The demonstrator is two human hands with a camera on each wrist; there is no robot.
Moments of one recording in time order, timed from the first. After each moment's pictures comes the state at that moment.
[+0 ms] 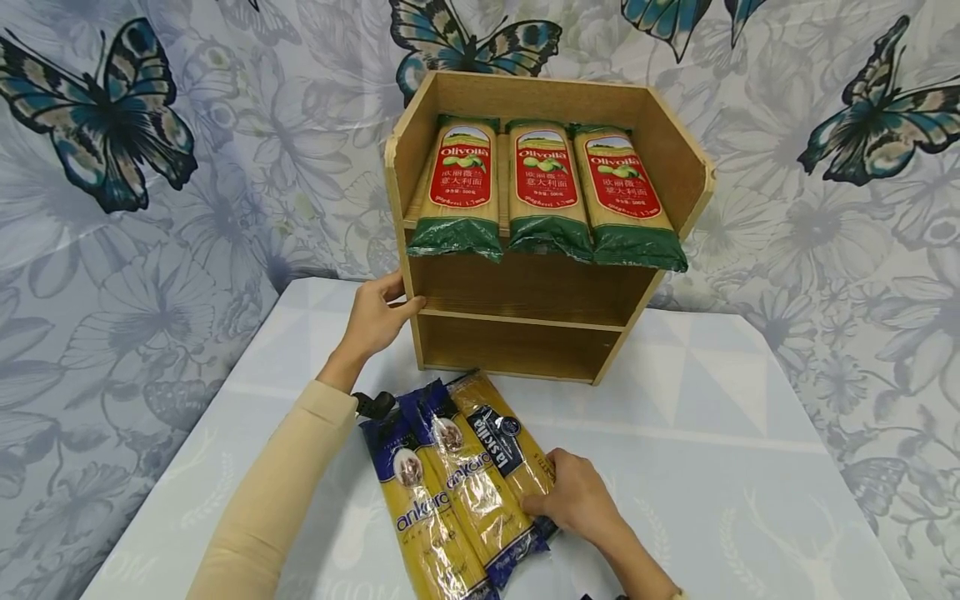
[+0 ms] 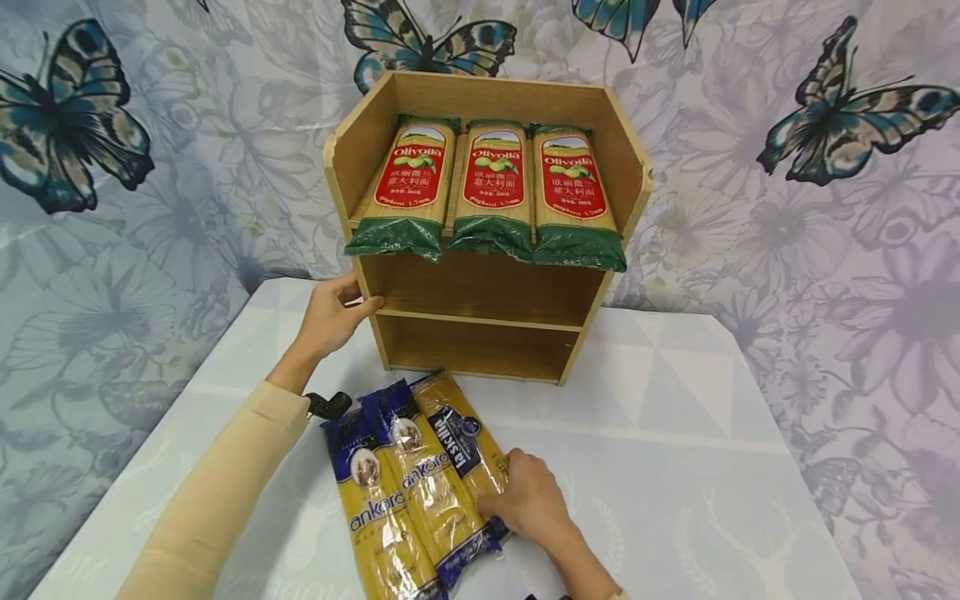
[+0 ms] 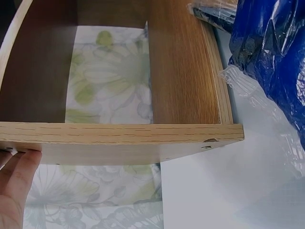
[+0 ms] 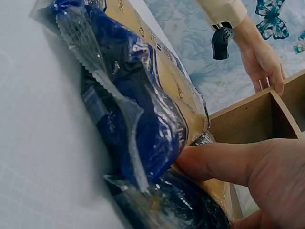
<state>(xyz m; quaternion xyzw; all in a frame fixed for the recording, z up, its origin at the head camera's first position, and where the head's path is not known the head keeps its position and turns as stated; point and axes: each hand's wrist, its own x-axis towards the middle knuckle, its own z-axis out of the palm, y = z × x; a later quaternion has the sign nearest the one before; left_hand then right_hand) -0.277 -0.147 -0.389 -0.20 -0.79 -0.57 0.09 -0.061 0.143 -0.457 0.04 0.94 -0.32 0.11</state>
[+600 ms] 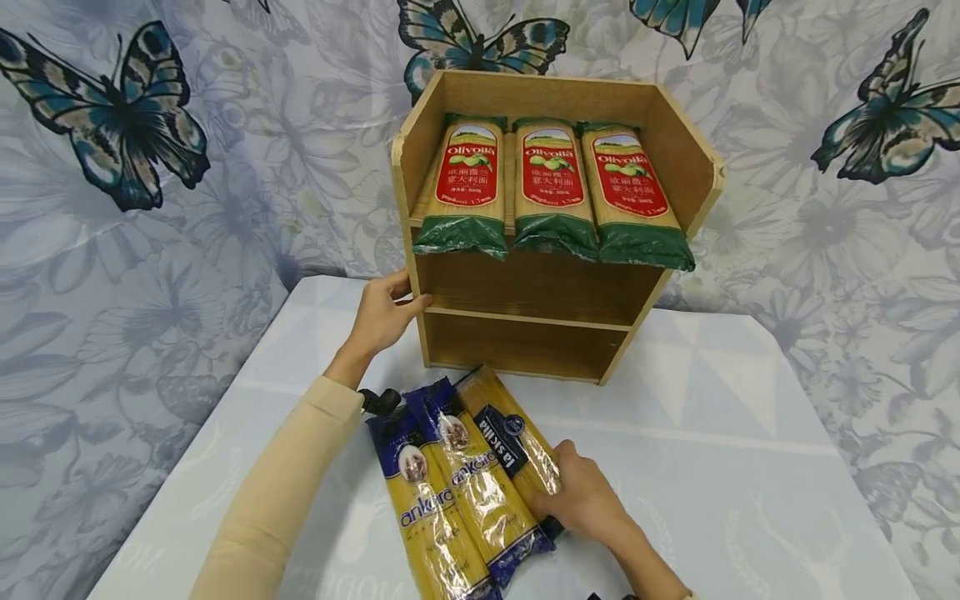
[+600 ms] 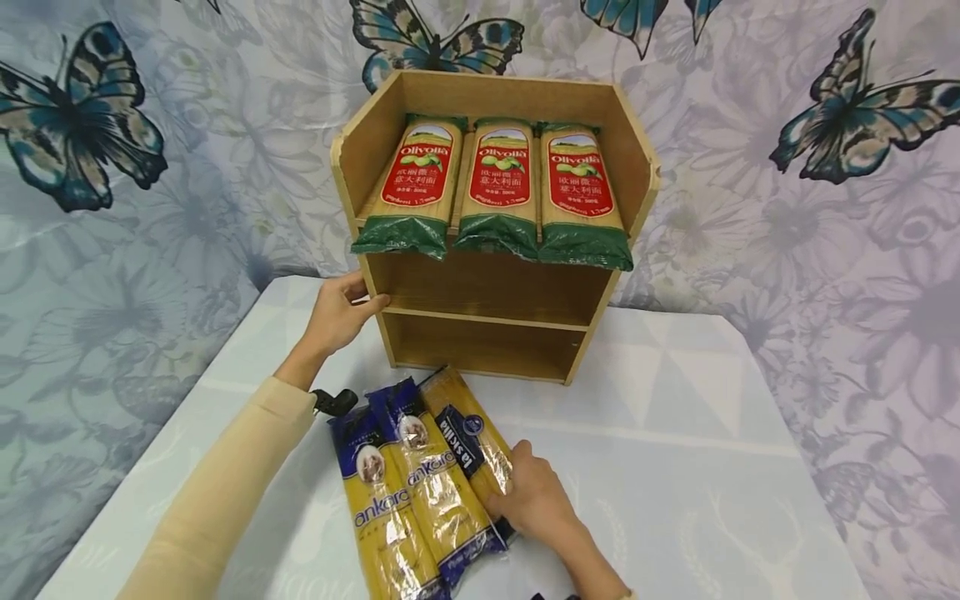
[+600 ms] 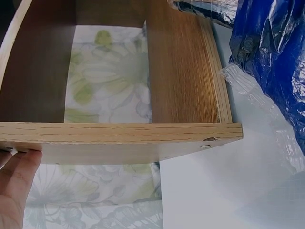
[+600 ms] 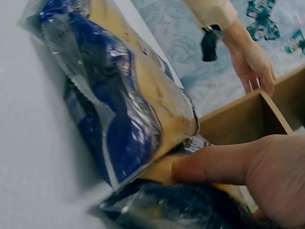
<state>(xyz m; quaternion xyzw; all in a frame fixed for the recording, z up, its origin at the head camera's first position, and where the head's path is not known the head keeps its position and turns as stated) -0.275 -0.149 -0.387 -0.20 -0.80 -0.57 0.08 -0.054 0.148 -0.453 0.01 0.92 -0.38 0.12</state>
